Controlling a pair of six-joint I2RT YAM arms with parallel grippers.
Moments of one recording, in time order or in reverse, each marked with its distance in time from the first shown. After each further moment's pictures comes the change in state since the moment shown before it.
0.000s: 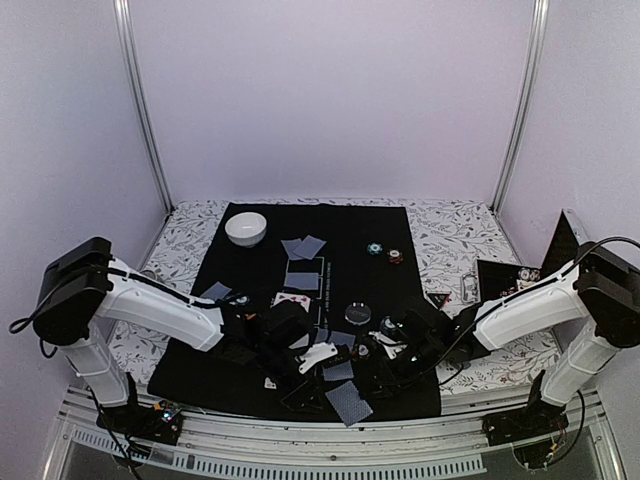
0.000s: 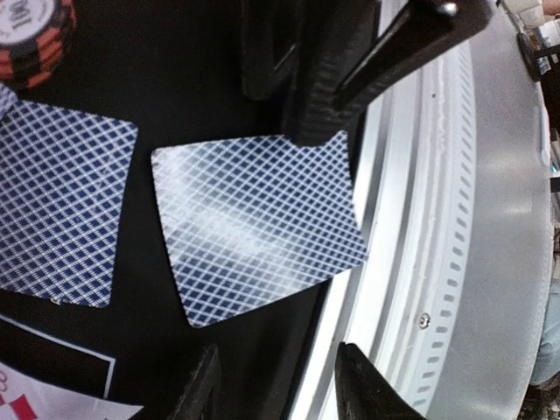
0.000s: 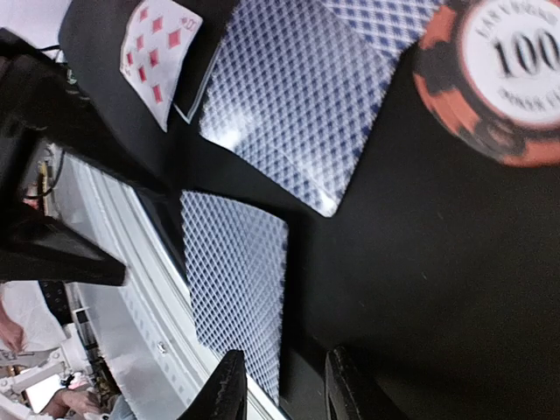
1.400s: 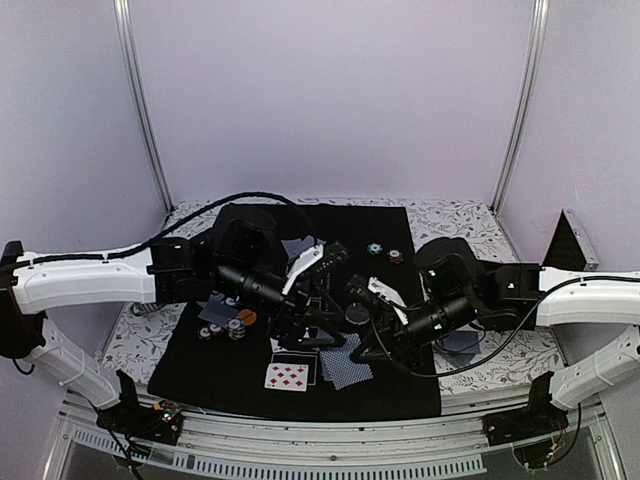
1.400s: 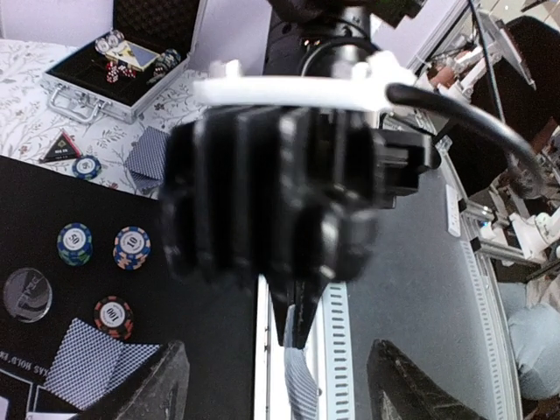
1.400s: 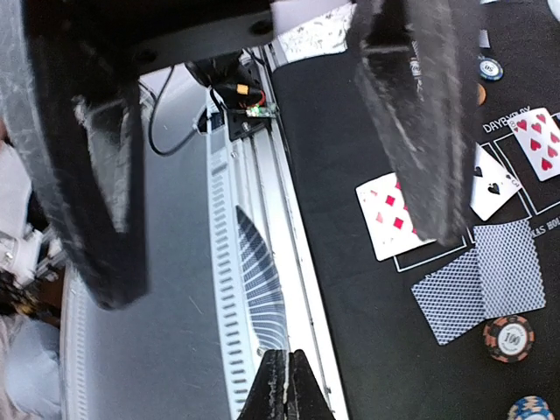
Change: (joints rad) left arm 0.103 -0.317 0.234 -0.069 0.132 0.076; right arm 0.084 -0.341 0.266 -0.251 0.016 -0.430
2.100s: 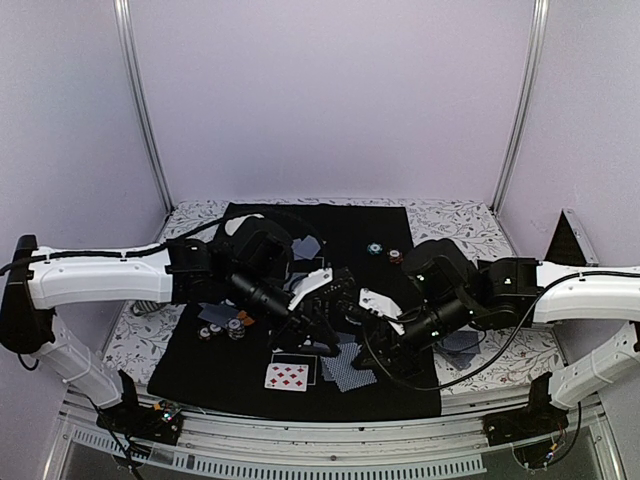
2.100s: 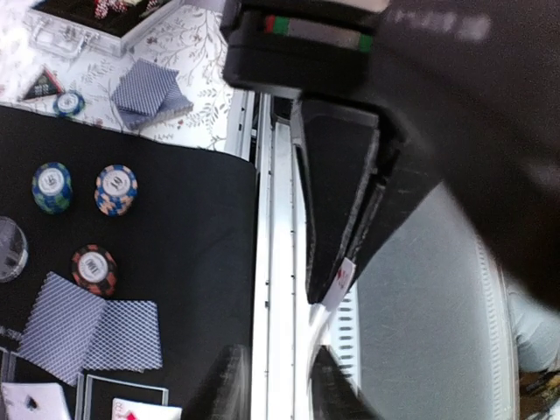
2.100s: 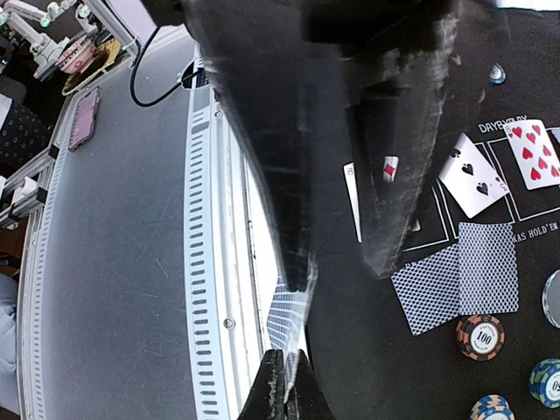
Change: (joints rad) left arm -0.004 0.083 0.038 -0.166 0.014 0.095; right arm 0.054 0.045 0.097 -0.175 0.093 -0.195
